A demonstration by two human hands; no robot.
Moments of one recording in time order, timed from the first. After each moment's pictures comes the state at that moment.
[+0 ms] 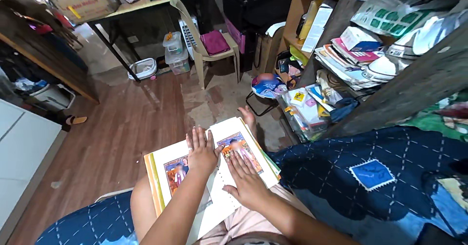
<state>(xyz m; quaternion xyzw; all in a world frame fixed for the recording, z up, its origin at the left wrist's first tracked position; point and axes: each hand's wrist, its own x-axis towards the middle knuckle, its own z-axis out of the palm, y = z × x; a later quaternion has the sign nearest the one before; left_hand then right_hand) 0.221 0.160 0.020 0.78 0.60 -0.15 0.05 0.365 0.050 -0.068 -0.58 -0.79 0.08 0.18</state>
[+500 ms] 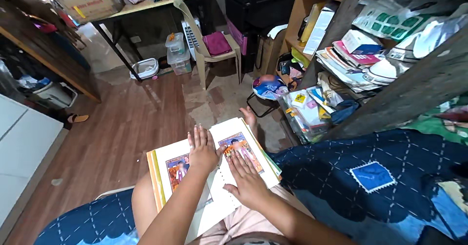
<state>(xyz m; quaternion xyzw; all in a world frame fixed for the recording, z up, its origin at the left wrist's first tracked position) 0.220 0.165 0.022 0.78 0.60 -0.16 0.07 0.365 0.051 -0.070 -0.58 -0.79 0.06 0.19</state>
